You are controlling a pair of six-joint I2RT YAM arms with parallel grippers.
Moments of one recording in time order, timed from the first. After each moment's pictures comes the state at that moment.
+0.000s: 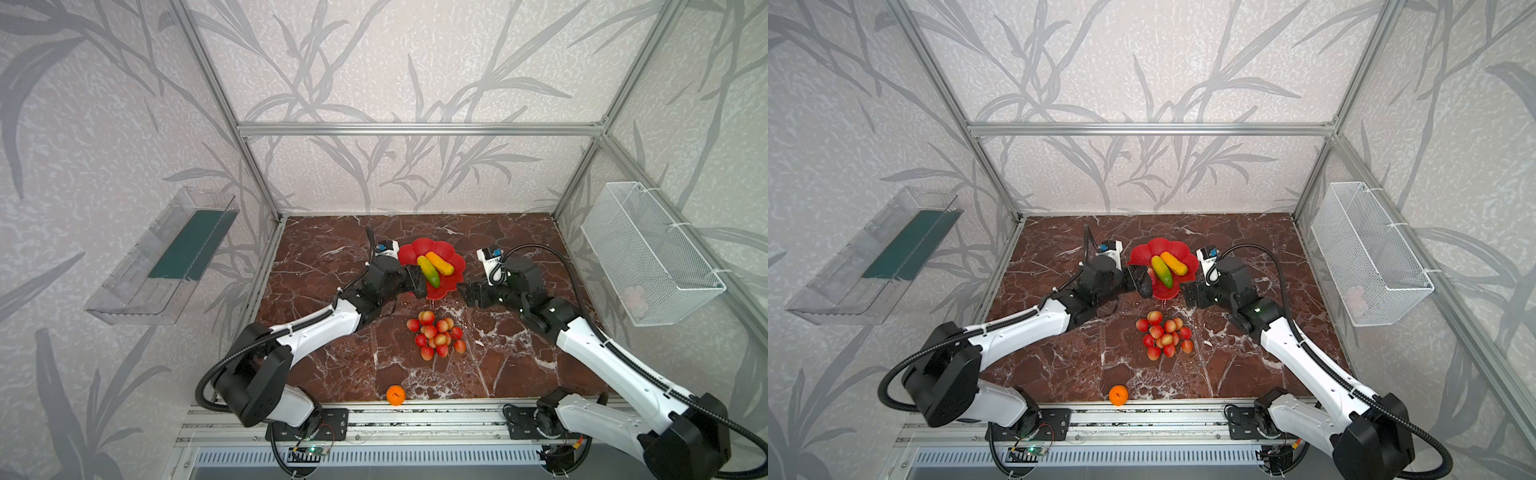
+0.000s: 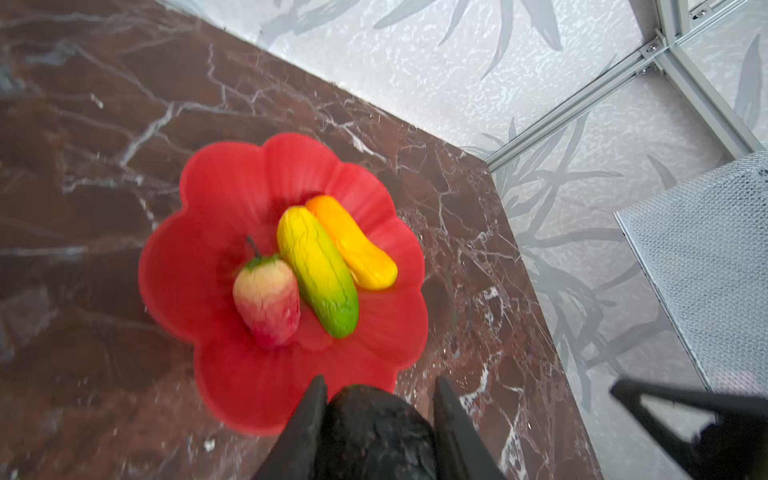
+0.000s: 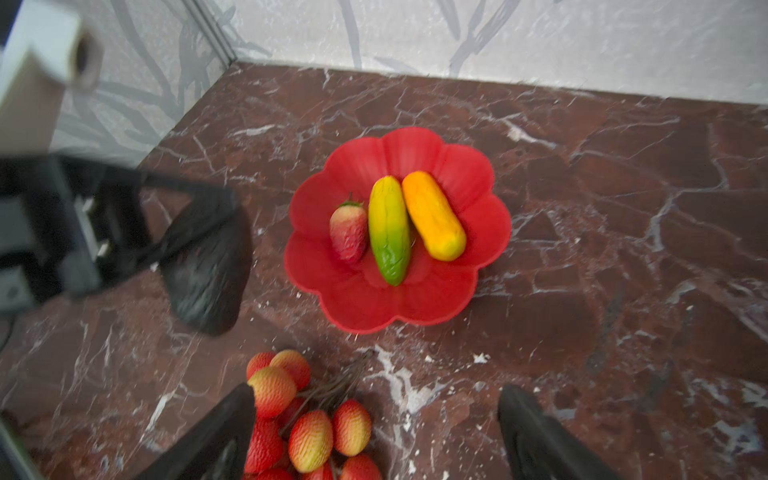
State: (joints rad) left arm -0.62 1.53 0.94 0.16 -0.02 -0.75; right arm 0.53 1.06 0.80 -0.34 -0.11 0.20
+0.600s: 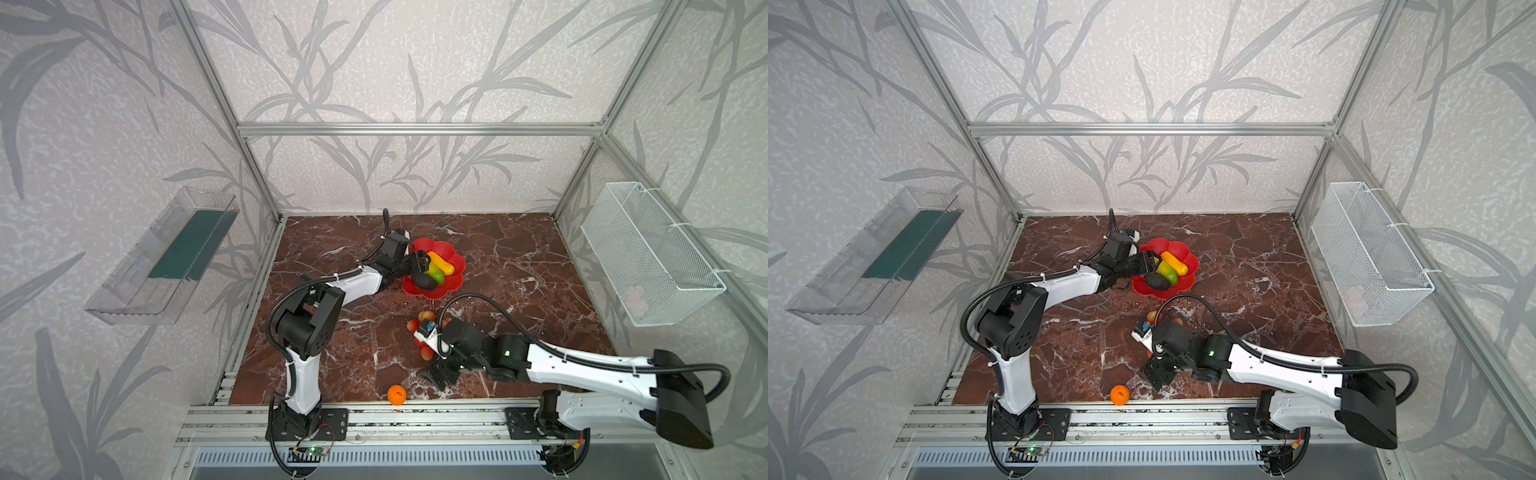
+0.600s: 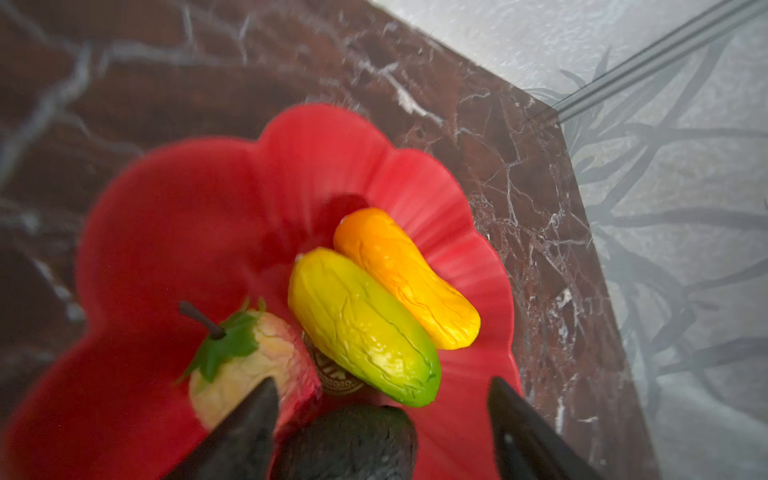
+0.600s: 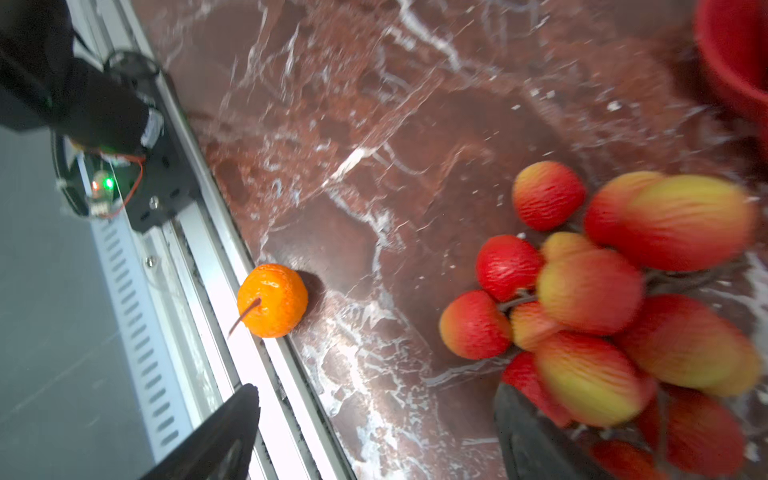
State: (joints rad) left arm -0.50 1.90 1.23 0.08 0.16 -0.67; right arm 1.18 1.25 0.73 -0.38 -0.09 0.23
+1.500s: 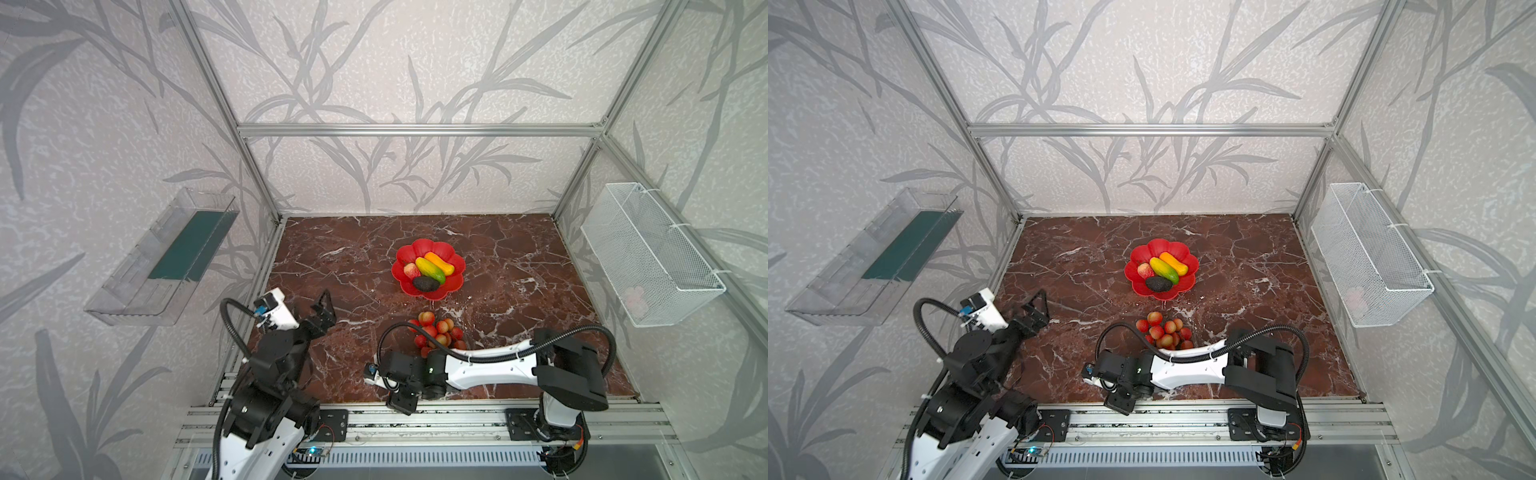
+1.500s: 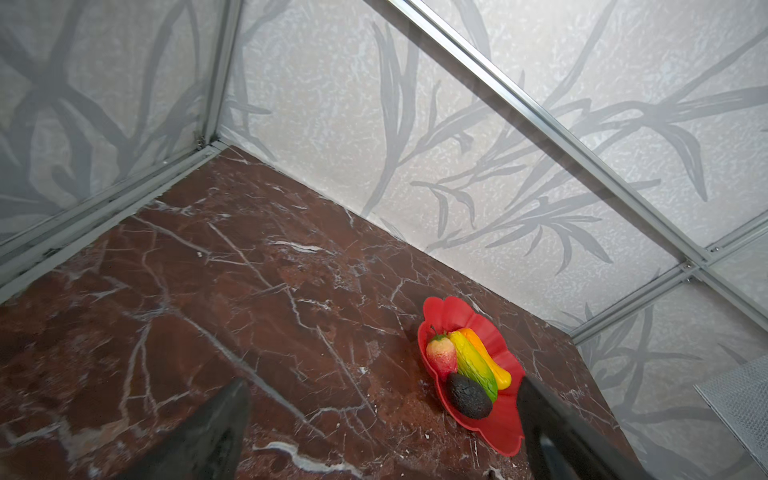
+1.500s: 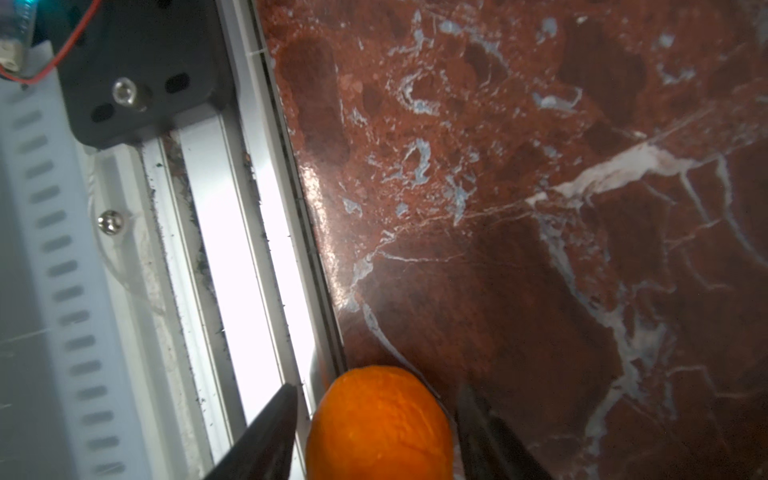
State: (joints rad) left arm -0.36 0.13 0.52 -0.53 -0.35 -0.65; right arm 1.36 1.79 1.04 -0.37 -0.10 0.10
